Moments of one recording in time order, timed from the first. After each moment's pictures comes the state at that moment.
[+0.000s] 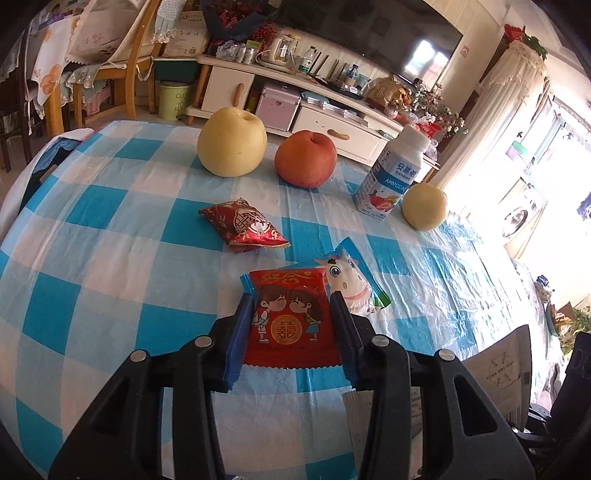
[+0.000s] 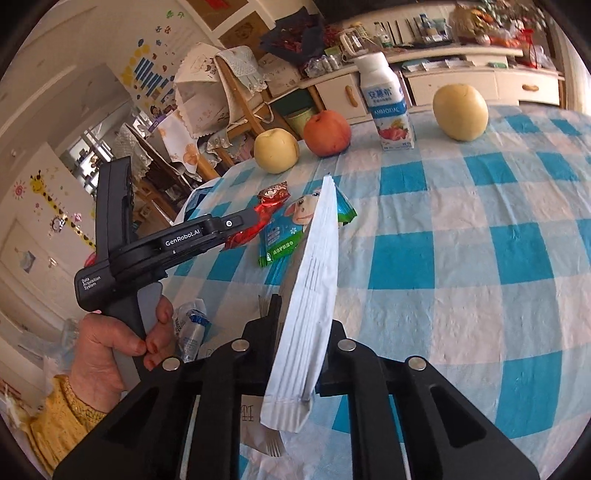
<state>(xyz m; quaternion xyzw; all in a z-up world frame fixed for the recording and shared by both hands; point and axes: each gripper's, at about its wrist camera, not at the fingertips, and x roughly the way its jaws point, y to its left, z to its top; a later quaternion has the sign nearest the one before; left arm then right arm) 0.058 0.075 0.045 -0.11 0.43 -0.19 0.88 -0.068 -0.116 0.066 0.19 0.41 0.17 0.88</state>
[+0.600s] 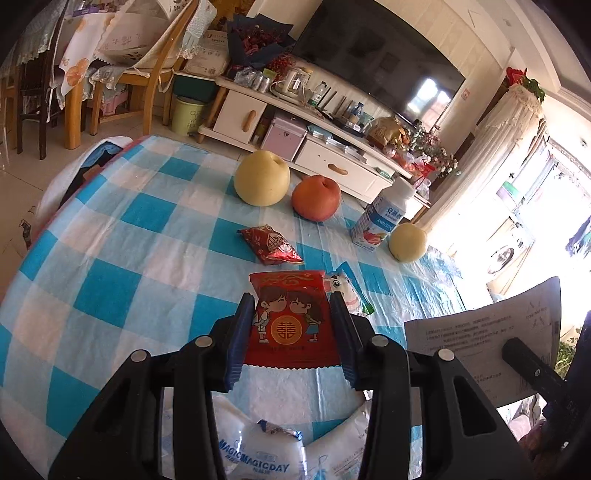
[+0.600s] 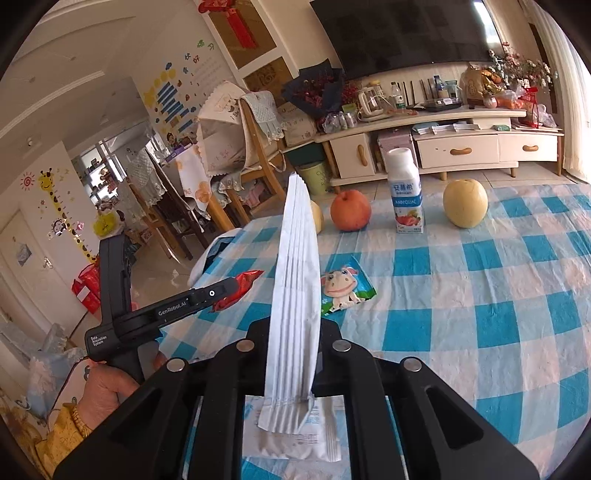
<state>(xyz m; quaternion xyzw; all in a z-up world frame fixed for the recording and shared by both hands) 0.015 0.136 0.079 -0.17 0.38 -0.18 0.89 -0.085 -0.108 0.134 0.17 0.31 0.16 0.92</state>
